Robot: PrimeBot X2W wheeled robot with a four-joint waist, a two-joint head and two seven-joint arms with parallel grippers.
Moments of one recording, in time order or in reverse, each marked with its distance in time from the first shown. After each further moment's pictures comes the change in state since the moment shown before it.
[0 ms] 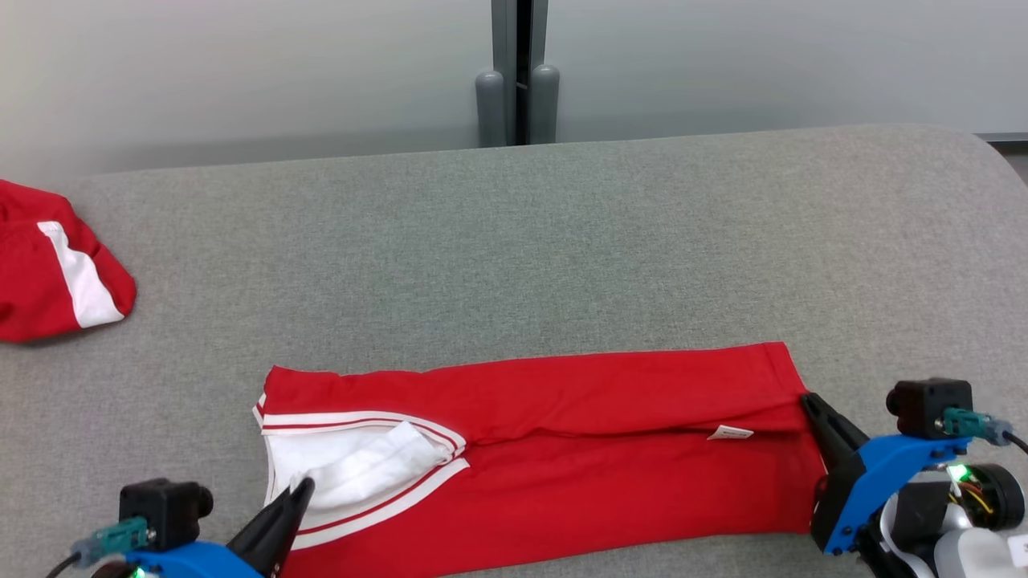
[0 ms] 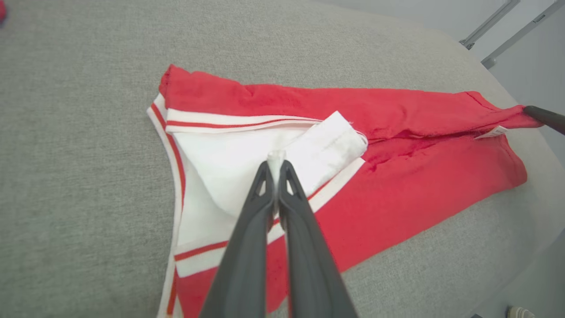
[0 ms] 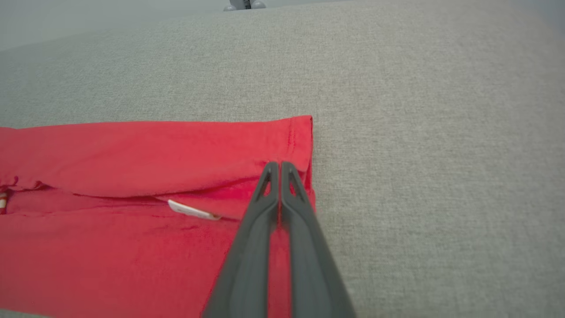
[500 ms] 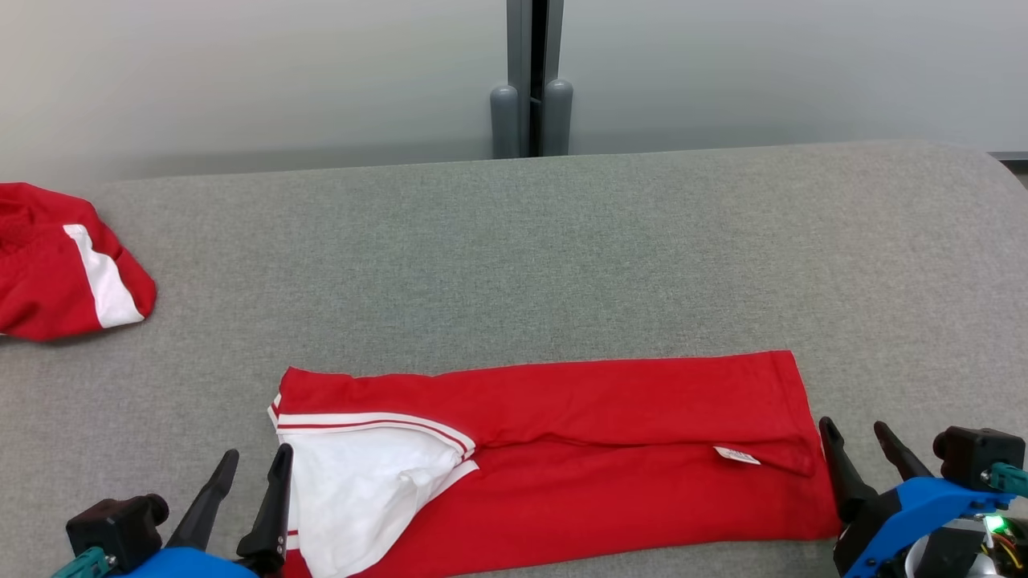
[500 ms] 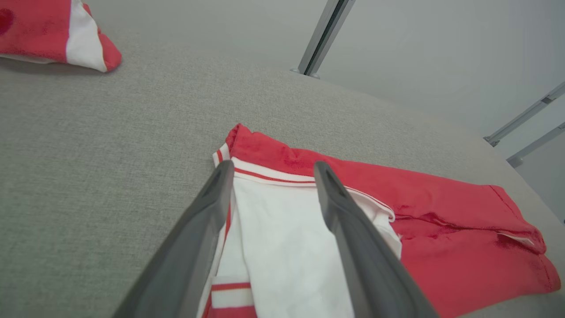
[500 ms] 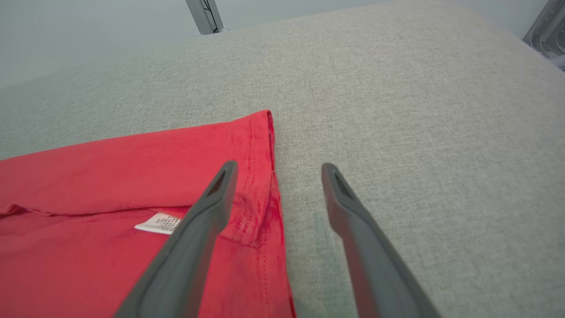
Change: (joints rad) left arm 0.054 -0.111 0.094 0.072 -0.008 0.054 -0.247; right arm 0.090 0.078 -0.135 0.000 -0.043 0.000 -0.131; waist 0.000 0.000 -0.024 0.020
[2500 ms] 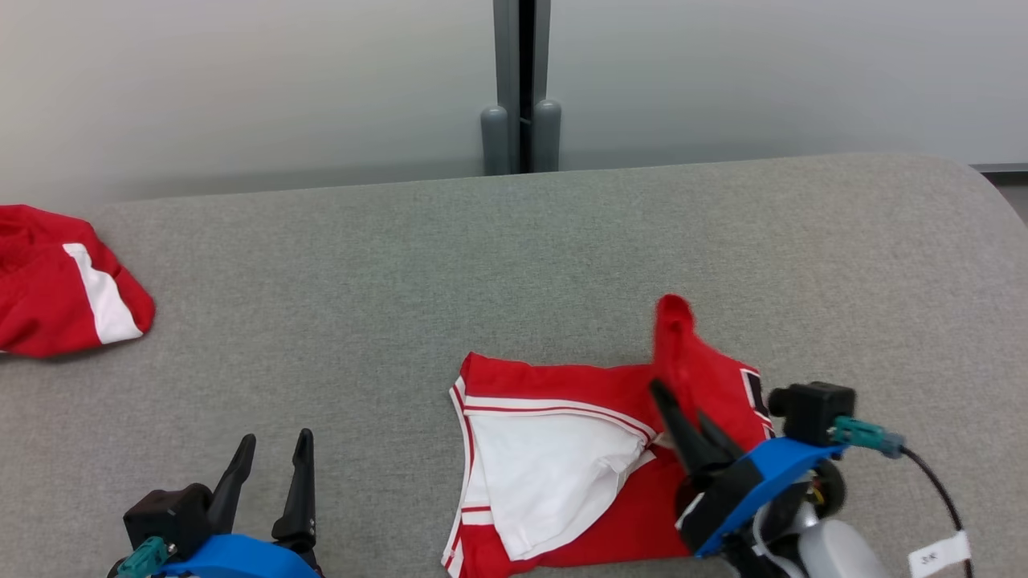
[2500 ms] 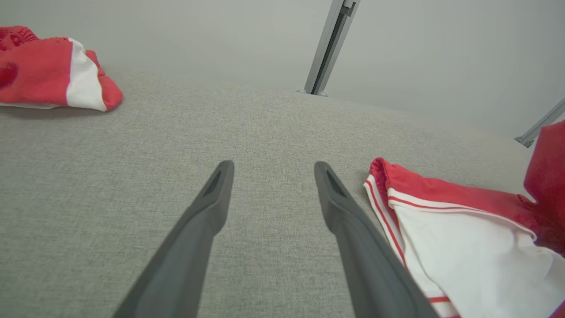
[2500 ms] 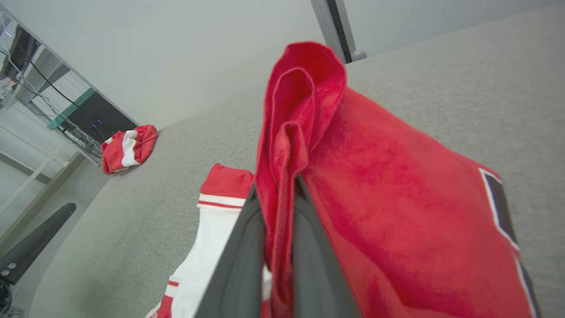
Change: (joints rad) left arm -0.104 -0.108 -0.063 0.195 0.139 0.048 -0.112; right arm -0.148 0.007 0.365 0.083 0.324 0.000 -0.089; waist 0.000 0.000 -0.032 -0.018
